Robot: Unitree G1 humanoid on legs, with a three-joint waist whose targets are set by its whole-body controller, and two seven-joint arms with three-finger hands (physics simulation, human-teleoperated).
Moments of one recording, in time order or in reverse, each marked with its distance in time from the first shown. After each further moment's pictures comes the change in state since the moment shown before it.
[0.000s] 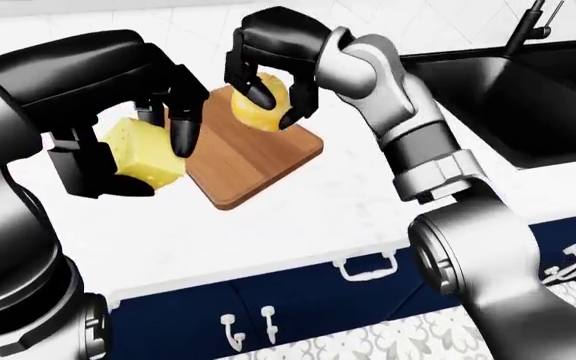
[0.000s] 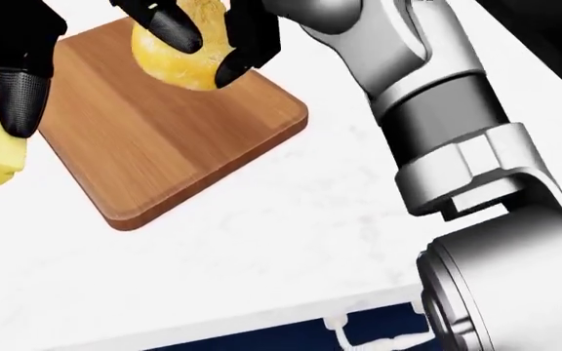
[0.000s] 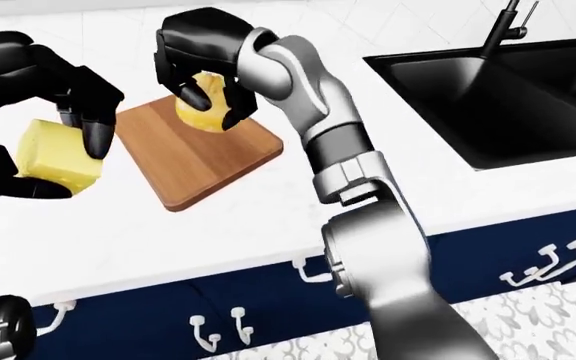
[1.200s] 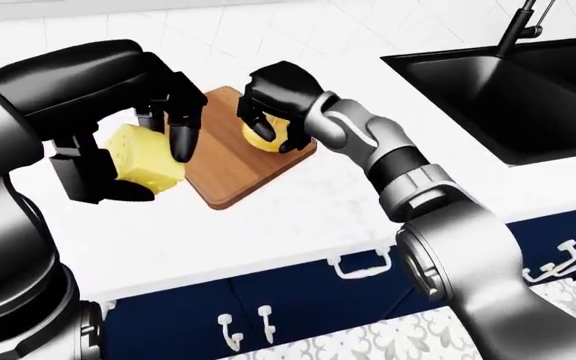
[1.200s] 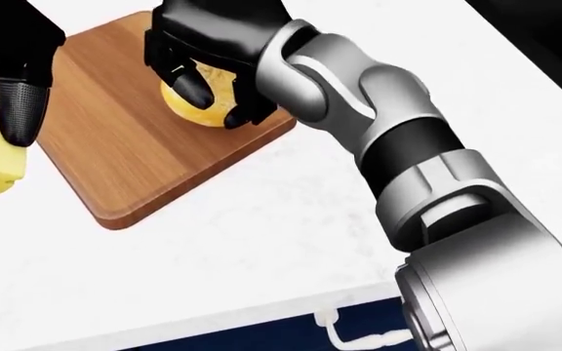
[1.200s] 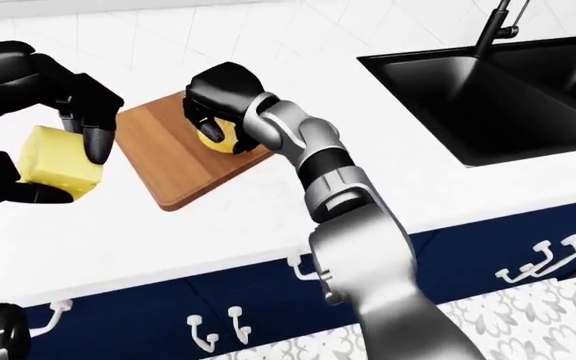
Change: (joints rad) left arm 0.043 0.018 0.006 -0.010 -0.038 0.005 0.035; right arm 0.013 0.055 0.032 0.357 -0.367 -0.039 -0.558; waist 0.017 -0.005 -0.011
